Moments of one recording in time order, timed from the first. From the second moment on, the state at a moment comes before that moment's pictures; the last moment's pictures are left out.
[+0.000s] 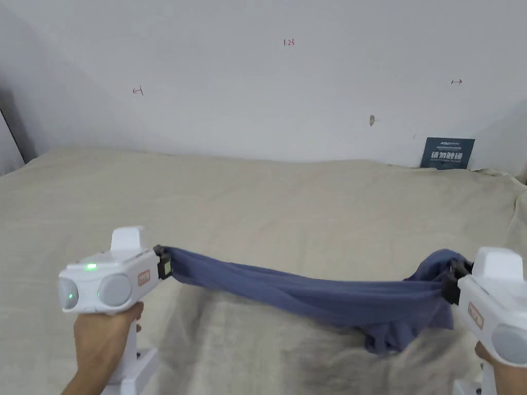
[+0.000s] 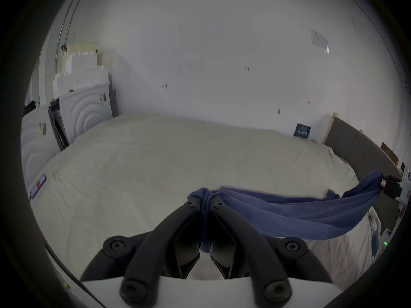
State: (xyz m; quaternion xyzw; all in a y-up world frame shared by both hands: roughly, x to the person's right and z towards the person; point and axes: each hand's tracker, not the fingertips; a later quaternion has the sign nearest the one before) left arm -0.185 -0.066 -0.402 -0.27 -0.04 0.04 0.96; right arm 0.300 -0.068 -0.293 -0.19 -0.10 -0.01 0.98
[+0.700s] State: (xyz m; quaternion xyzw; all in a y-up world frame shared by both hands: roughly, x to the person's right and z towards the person) left arm -0.240 -0.180 -0.187 -0.38 -0.02 0.03 0.92; right arm 0.266 -0.175 -0.078 -0.30 -0.13 -0.07 0.94
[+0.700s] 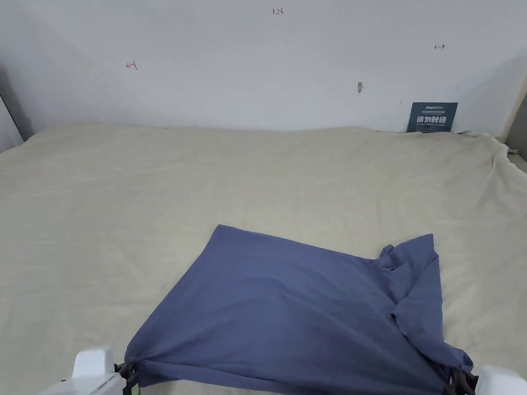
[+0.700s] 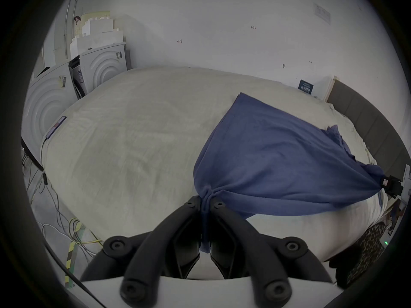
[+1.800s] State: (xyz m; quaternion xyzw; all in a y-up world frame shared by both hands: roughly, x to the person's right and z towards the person) left arm -0.160 -0.075 -0.192 -0.25 -0.05 0.04 0.97; right arm 0.262 -0.056 -0.077 -0.20 -0.12 -0.02 0.97
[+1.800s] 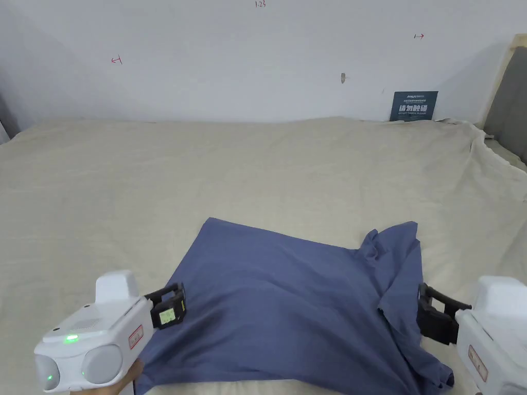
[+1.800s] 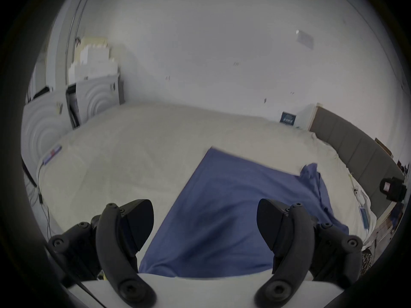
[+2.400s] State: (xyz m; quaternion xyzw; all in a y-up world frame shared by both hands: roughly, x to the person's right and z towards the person) left arm -0.112 -0.037 -0.186 -0.12 -0.11 0.02 0.99; right arm 0.245 -0.016 -0.079 -0.10 -0.12 0.03 0.99
